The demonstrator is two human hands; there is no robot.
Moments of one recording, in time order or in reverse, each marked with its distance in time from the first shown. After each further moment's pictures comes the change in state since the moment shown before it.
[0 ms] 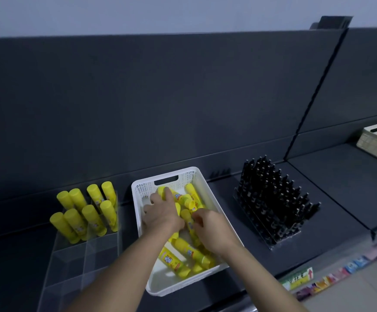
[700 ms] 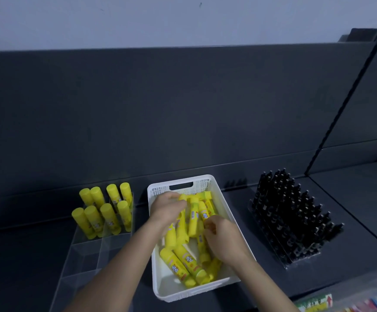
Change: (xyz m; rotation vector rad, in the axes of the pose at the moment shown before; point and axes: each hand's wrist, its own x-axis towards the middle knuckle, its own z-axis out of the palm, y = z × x) left_hand 0.001 -0.021 -0.023 -1.079 0.124 -0.054; right_hand 0.002 -0.003 -0.001 0.056 0.019 0.034
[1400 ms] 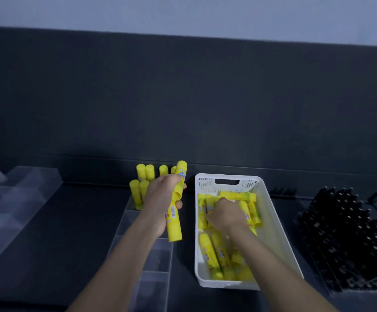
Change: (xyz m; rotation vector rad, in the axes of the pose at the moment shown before) left_hand -0.055 0.007 -0.105 -0.556 0.160 -0.070; right_hand 0.057 -0.069 0.058 -0.341 -0.189 0.070
